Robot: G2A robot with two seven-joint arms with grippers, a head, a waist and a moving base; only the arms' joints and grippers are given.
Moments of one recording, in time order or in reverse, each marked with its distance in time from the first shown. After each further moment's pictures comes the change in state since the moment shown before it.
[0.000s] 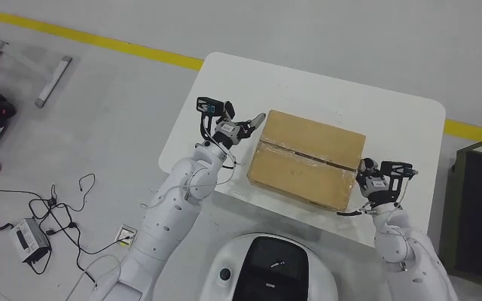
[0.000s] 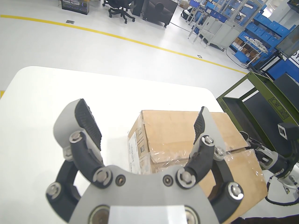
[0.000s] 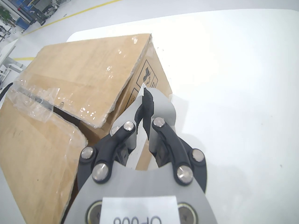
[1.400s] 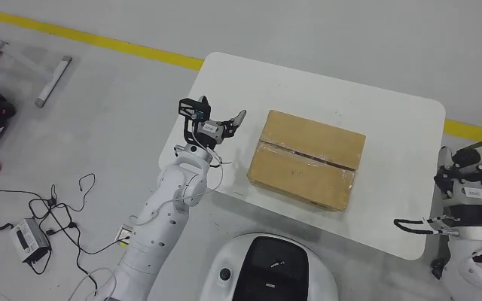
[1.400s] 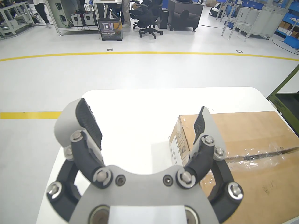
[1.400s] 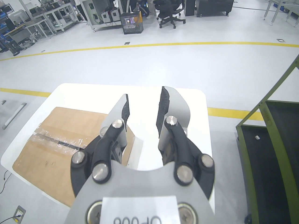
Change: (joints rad) left arm 0.101 0.024 -0.074 -0.152 0.297 0.124 0.033; right arm -0.294 0.014 0.361 -0.605 -0.013 0.120 0.137
